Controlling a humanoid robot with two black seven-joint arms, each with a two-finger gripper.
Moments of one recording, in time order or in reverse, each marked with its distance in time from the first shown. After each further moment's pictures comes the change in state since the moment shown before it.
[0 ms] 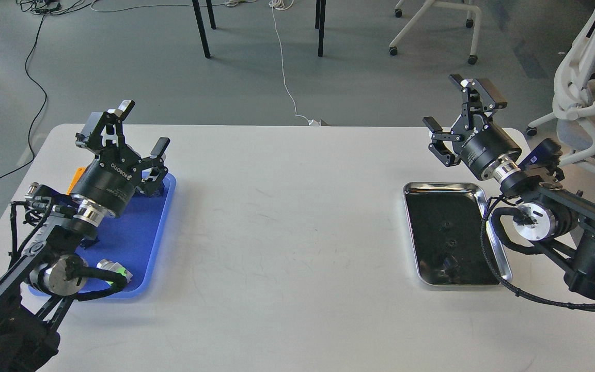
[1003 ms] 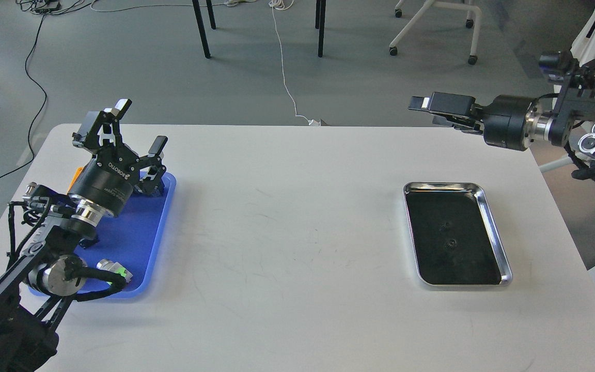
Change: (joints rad) left arm 0.000 0.004 0.009 0.000 -0.007 0.000 -0.028; right arm 0.660 -0.231 -0.651 0.060 -1.079 0.207 0.000
